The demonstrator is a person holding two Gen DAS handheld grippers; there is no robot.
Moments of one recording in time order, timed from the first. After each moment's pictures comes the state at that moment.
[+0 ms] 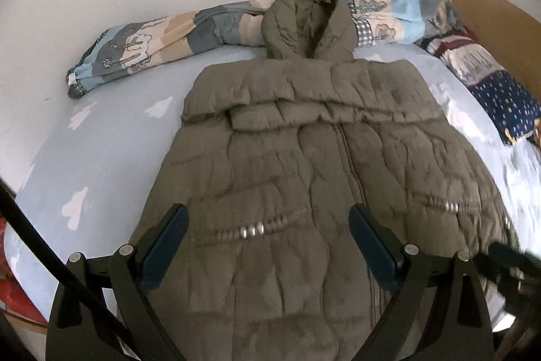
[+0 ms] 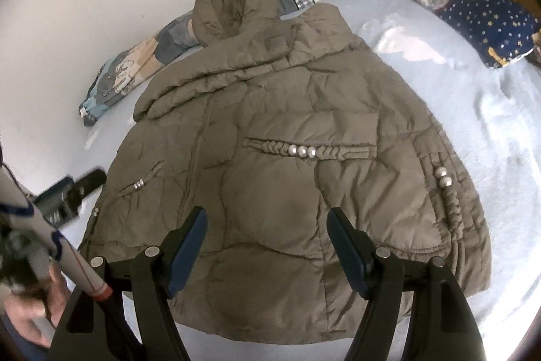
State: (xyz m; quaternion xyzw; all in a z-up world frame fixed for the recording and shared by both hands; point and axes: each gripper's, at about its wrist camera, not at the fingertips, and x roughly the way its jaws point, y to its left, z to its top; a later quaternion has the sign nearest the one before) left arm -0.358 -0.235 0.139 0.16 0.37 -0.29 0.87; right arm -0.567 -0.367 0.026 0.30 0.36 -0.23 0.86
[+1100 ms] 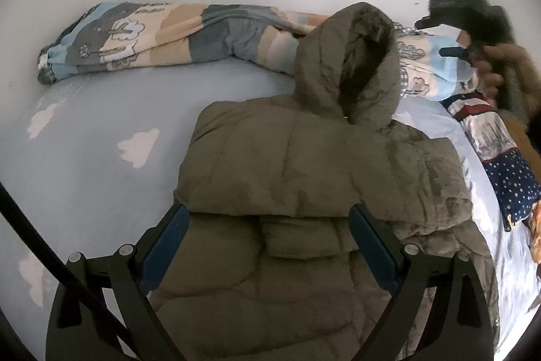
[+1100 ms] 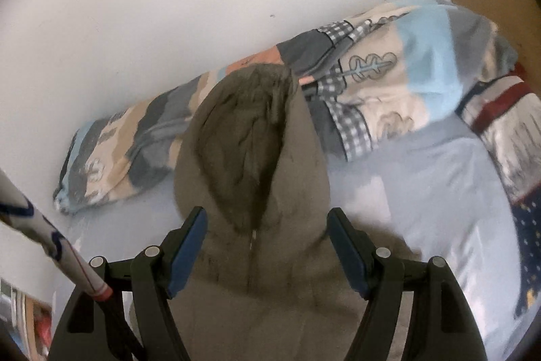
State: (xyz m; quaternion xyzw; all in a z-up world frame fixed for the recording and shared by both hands) left arm -0.167 -0.261 0.130 0.06 0.40 -0.32 0.86; right arm -0.207 -0.634 0.193 0.26 0.33 -0.27 0.87
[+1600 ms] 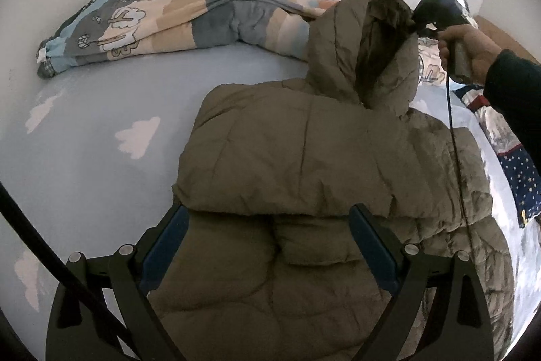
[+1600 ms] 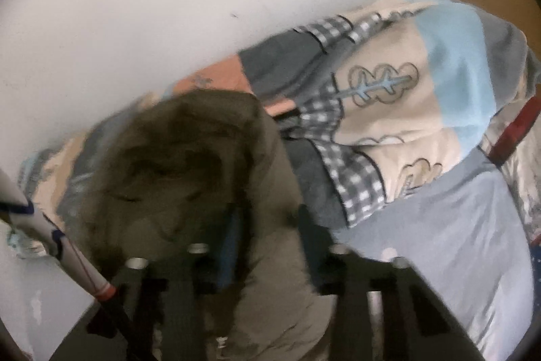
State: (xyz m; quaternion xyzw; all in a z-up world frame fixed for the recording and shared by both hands) left arm -0.153 -0.272 0.103 0.08 0.41 -0.30 0.86; right arm -0.091 -0.734 0.130 0.24 0.33 -0.35 0.84
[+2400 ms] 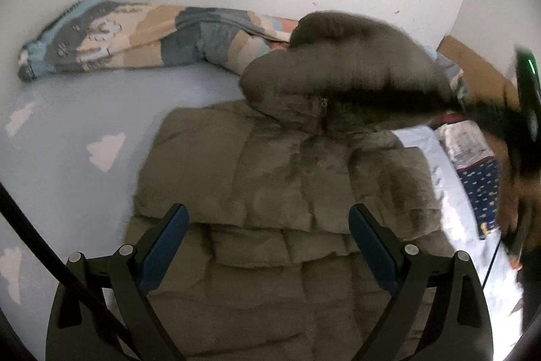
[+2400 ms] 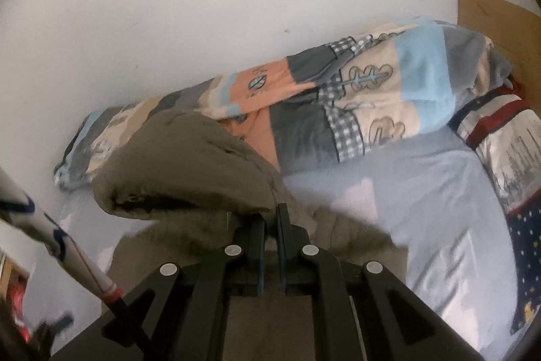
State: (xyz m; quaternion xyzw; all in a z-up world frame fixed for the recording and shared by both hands) left arm -0.179 -0.285 0.141 0.02 0.40 -0.37 0.84; right arm -0.288 -0.585 0.155 0.18 0.29 -0.24 0.91
